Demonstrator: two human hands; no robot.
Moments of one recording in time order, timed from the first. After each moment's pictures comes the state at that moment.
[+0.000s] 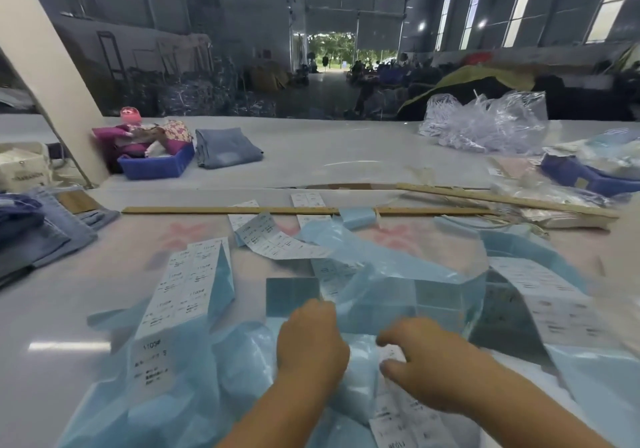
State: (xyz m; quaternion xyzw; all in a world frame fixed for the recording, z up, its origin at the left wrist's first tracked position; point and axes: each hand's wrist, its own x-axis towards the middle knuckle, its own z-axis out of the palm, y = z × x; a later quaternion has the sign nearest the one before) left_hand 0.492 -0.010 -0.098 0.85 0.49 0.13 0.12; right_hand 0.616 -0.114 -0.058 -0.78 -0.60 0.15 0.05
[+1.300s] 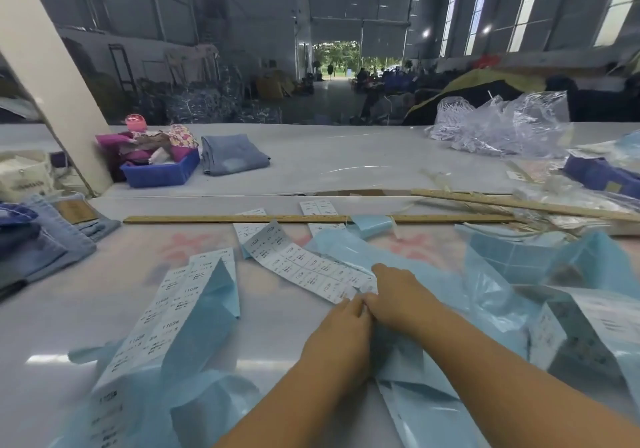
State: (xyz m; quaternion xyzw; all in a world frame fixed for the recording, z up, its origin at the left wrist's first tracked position) left_hand 0.524 0.047 -0.135 0.95 0.29 0.07 0.12; right_hand 0.640 0.014 -0.082 -0.84 -0.51 0.09 0.12
